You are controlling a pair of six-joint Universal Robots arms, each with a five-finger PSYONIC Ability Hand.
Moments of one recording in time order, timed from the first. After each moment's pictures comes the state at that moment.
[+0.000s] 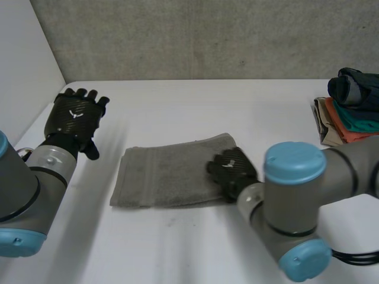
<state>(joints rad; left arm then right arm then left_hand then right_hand) 4.40 -1.74 -1.82 3.54 -1.57 3.67 2.24 -0.99 1.50 -0.15 1.57 2.70 0.20 0.21 0.21 0.20 0.05 0.71 0.69 0.68 0.68 0.52</state>
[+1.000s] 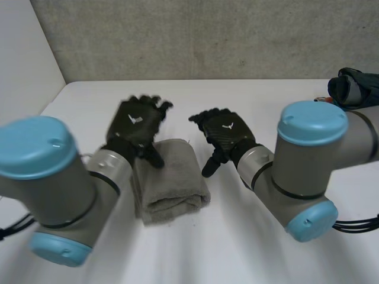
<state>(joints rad) 4.11 -1.89 -1.61 3.43 -1.63 3.38 2.19 -1.02 1.33 -0.10 1.44 3.05 0.20 0.21 0.21 0.20 0.05 0.23 0.21 0.21 0.21 0.05</state>
